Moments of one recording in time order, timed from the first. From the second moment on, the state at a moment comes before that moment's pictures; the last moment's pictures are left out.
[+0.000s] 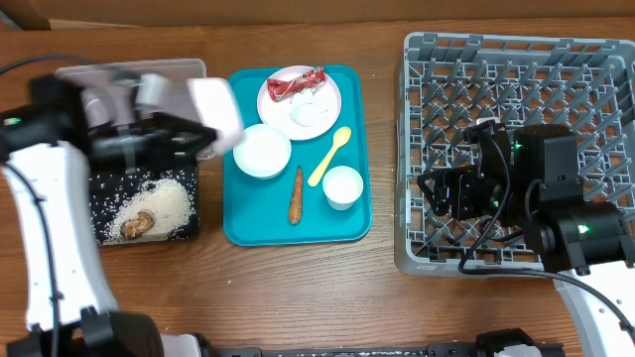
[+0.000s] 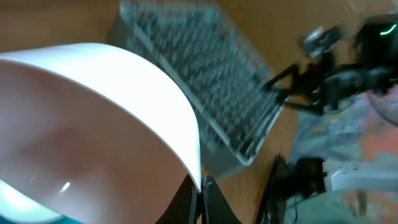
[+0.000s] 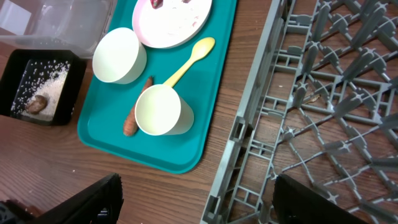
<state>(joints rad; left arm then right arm) 0.24 1.57 1.62 -1.44 1.12 0.68 0.15 1.08 1.14 -0.97 -0.37 0.10</state>
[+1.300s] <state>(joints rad) -0.40 1.63 1.14 -0.97 0.08 -0.16 0.15 1.08 1.14 -0.97 -0.38 0.10</state>
